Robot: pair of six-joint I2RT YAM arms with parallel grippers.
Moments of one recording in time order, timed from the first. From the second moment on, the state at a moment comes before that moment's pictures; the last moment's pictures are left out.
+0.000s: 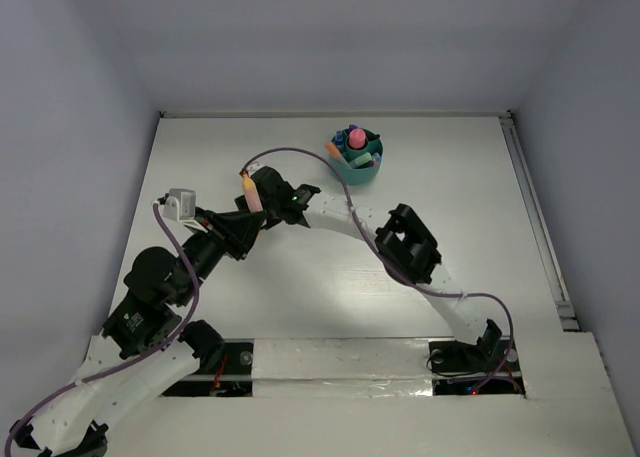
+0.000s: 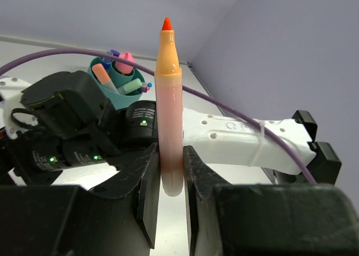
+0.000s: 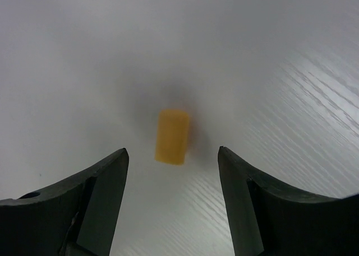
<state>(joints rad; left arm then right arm) -0.73 0.41 0.75 -0.23 -0.16 -0.54 0.96 2.39 2.03 -0.39 0.00 0.35</state>
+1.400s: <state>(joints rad) -0.73 0.49 0.52 -0.03 -0.05 -0.67 0.93 1.94 1.38 -0.13 0.16 0.45</state>
